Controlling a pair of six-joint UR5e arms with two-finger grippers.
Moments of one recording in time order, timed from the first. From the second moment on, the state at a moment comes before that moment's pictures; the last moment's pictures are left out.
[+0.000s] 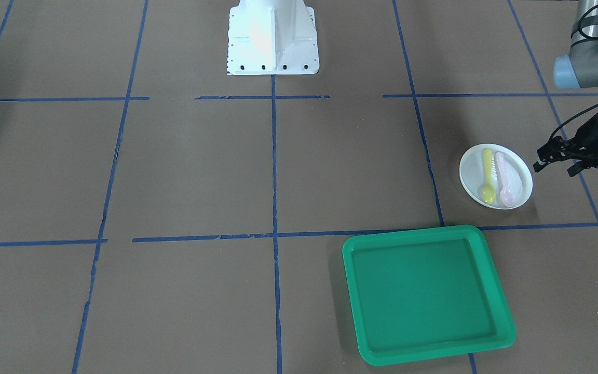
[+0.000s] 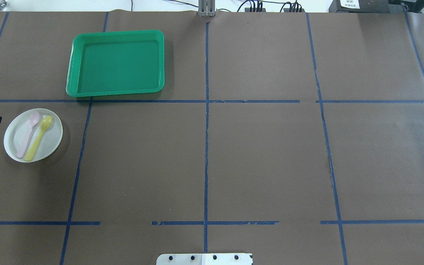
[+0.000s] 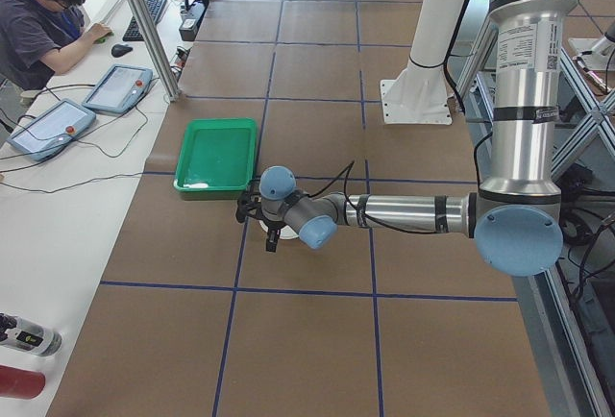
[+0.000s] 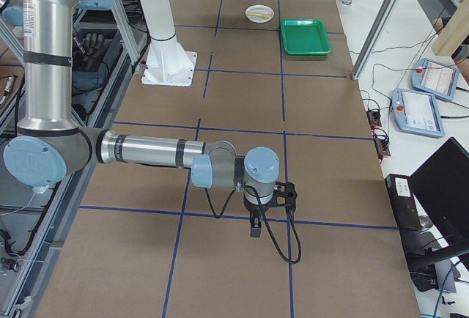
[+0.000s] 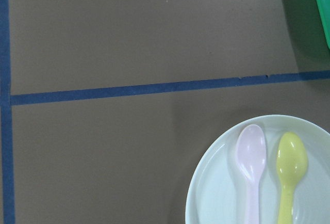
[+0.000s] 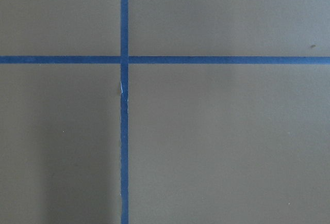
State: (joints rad) left arm -1.12 -1.55 -1.50 -2.30 -2.27 -0.63; right arm 1.58 -1.65 1.61 -1.51 2.28 0.03
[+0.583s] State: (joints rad) left arm -1.06 -1.62 -1.40 -2.30 -2.25 -0.63; right arm 1.58 -1.65 1.61 -1.51 2.28 0.03
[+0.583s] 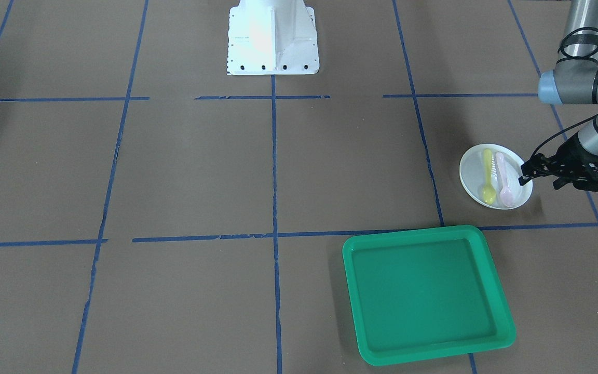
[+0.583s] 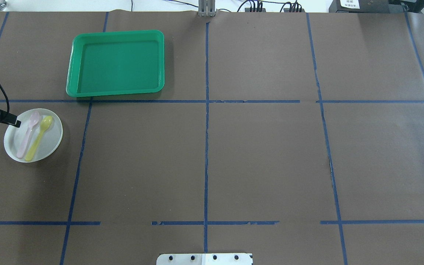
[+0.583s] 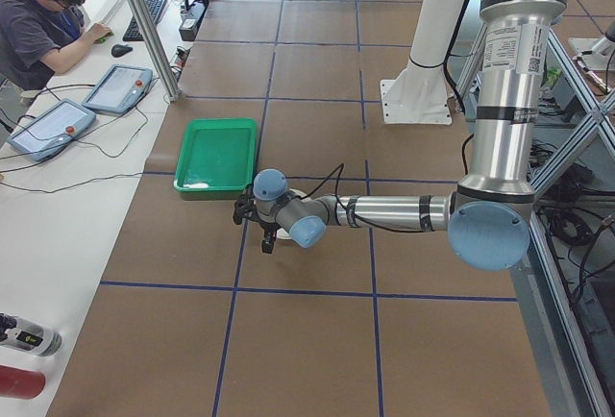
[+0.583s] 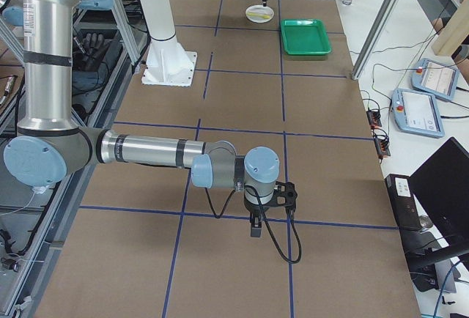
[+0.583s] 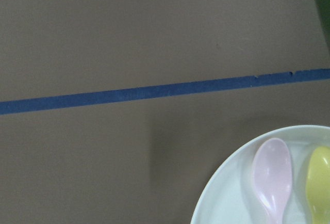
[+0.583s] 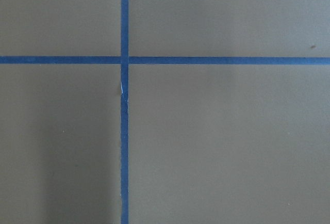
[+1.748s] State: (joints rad) left arm -1.02 -1.60 -1.41 -2.29 -2.26 -0.55; right arm 1.58 -1.65 1.61 -1.51 2.28 0.03
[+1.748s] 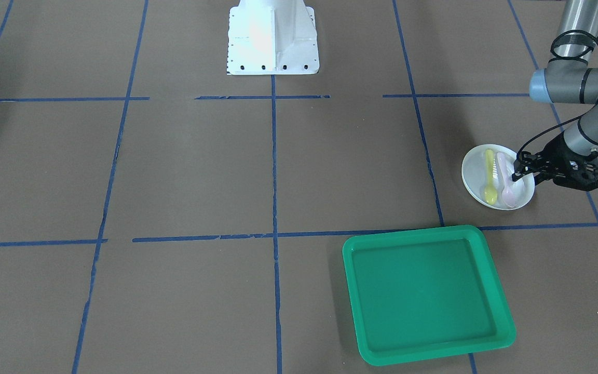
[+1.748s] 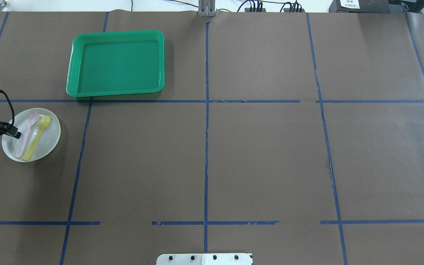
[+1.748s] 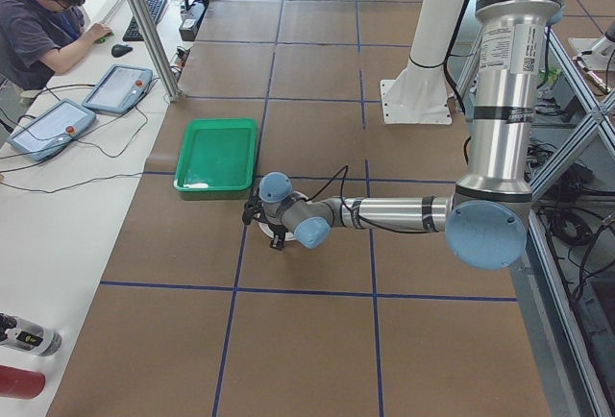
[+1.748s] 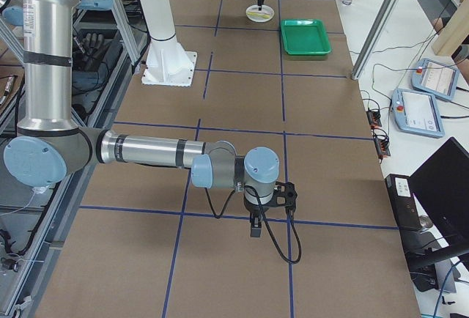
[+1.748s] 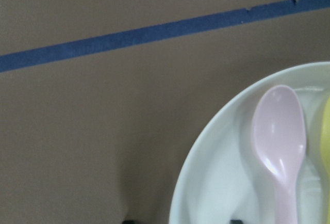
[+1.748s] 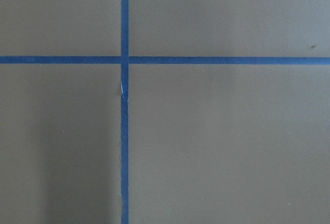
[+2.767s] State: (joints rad) left arm -1.09 -1.59 -1.42 -2.24 -2.43 -0.50; right arm 1.58 -1.65 1.61 -1.51 2.28 0.03
